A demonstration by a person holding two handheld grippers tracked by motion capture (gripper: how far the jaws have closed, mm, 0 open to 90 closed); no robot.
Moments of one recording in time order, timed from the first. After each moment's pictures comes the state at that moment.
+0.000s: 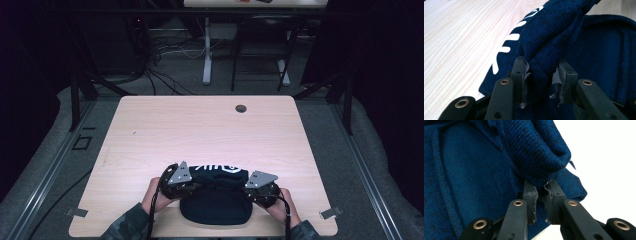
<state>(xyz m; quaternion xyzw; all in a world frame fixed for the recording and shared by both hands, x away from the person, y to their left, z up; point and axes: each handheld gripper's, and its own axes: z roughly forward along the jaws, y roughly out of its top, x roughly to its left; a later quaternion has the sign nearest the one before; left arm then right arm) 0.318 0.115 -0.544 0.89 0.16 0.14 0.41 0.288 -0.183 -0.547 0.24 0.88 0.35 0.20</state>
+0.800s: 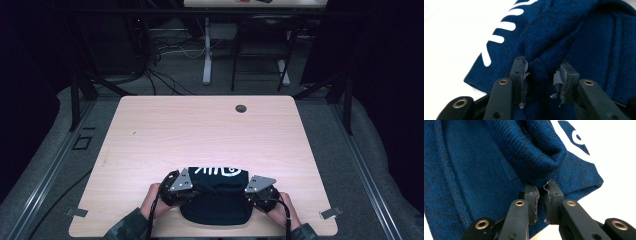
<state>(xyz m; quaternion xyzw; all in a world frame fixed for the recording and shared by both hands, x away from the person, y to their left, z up) 0.306 0.115 -0.554 0.90 0.15 0.13 0.38 0.283 -0.184 -0.561 0.24 0.89 0.34 0.17</state>
